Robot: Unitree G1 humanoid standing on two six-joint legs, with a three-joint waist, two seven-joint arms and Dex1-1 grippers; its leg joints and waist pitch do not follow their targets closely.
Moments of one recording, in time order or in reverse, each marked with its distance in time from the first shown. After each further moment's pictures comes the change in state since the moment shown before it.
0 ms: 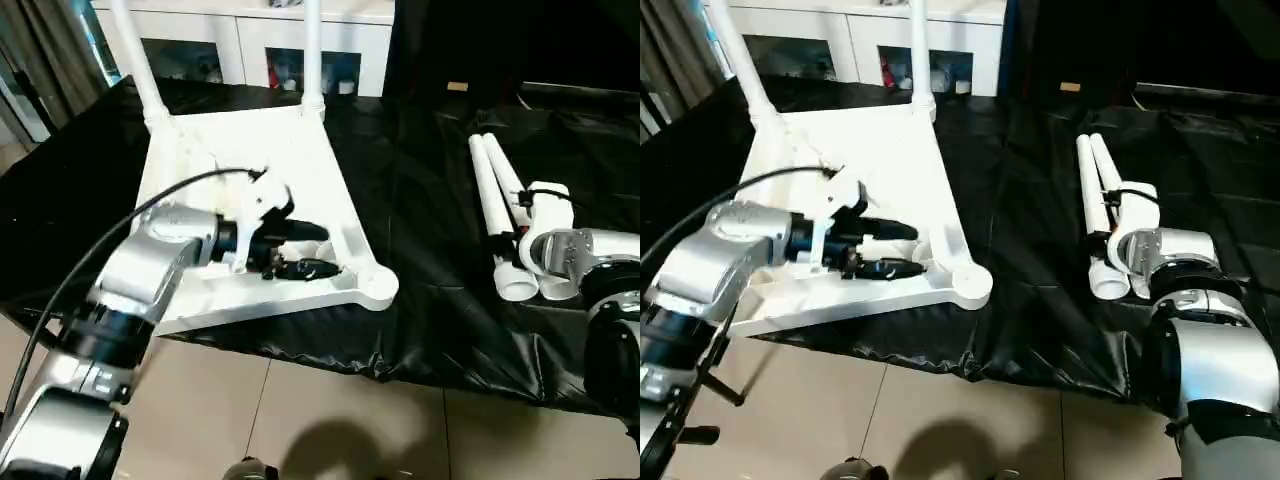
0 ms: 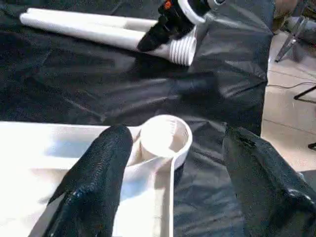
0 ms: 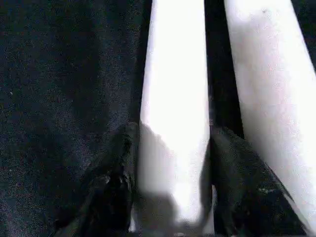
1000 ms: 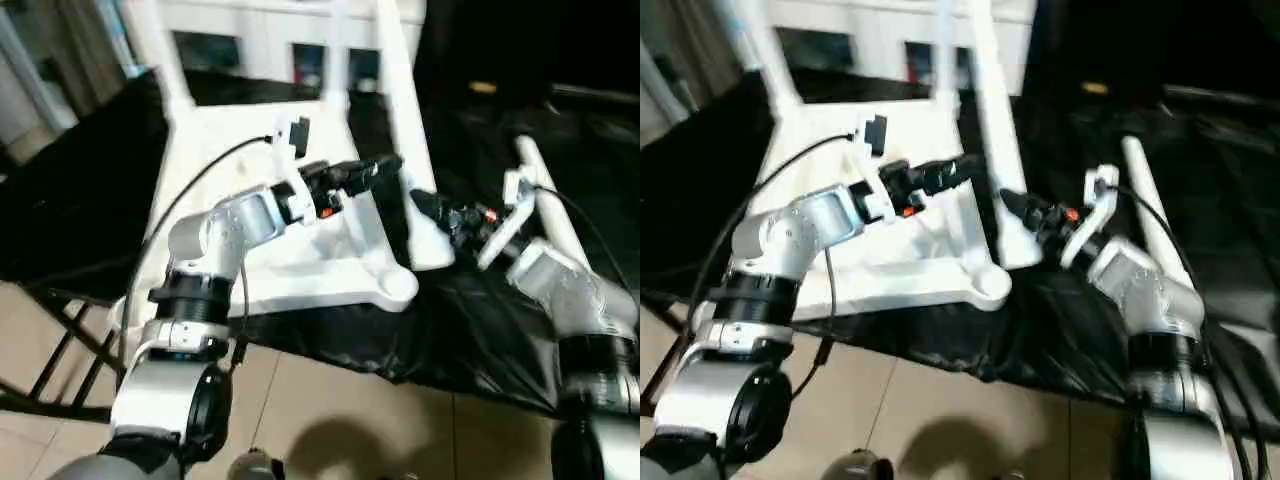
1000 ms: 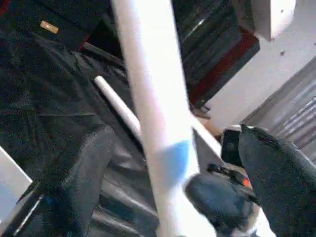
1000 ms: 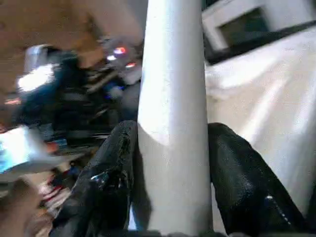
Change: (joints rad) left arm -0.186 -0.423 0.419 0.264 -0.325 0.314 0.488; right arm 0.437 0.180 -0.038 -0.887 0.548 0.086 0.670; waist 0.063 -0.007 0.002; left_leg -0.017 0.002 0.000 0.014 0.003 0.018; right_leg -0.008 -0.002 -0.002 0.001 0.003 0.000
